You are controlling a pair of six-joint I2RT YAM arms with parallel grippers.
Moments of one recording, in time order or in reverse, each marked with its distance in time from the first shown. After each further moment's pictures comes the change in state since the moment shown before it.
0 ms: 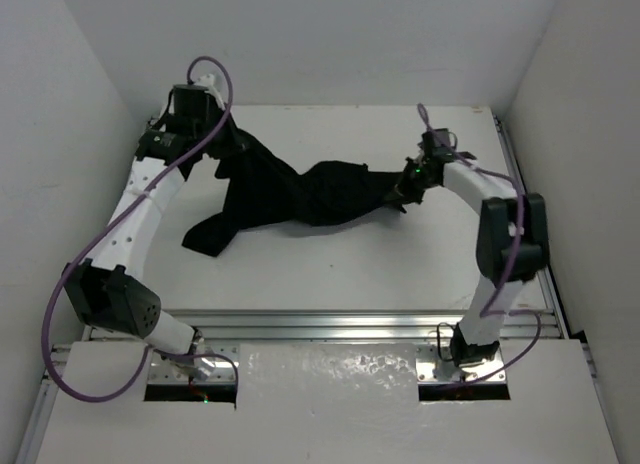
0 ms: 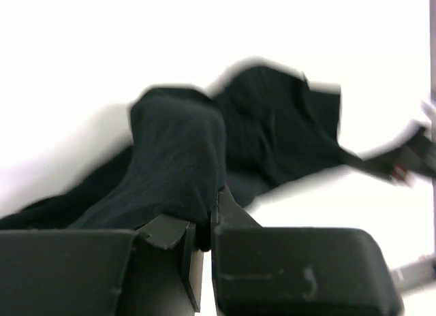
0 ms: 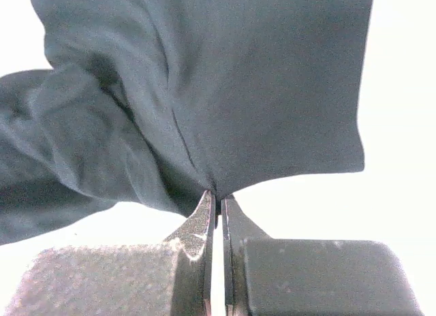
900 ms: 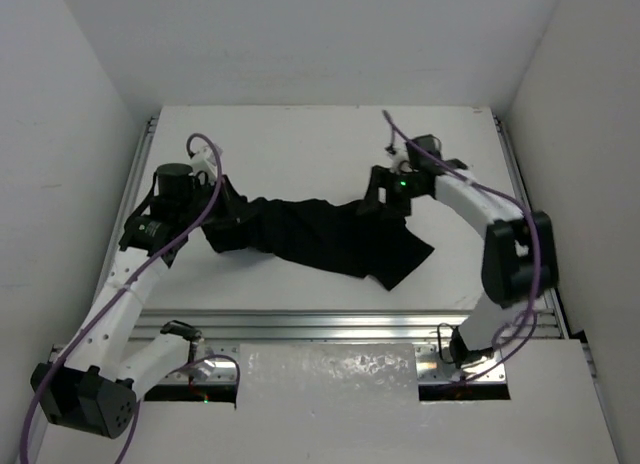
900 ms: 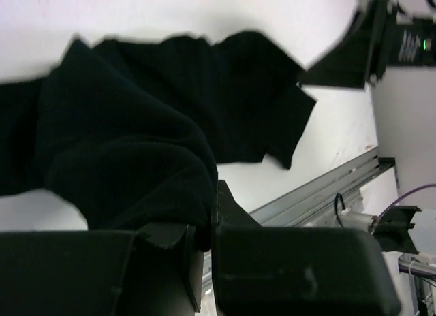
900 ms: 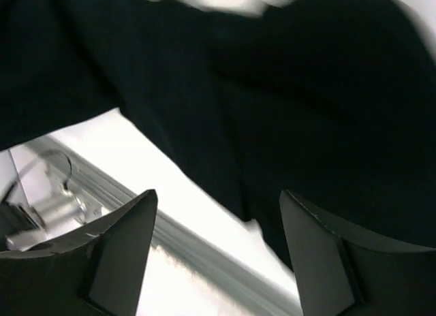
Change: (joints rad) left arm 0.001 -0.505 -0.568 0.155 0.288 -0.040; right arm 0.053 -0.311 -0.186 -0.058 -0.106 -0.289
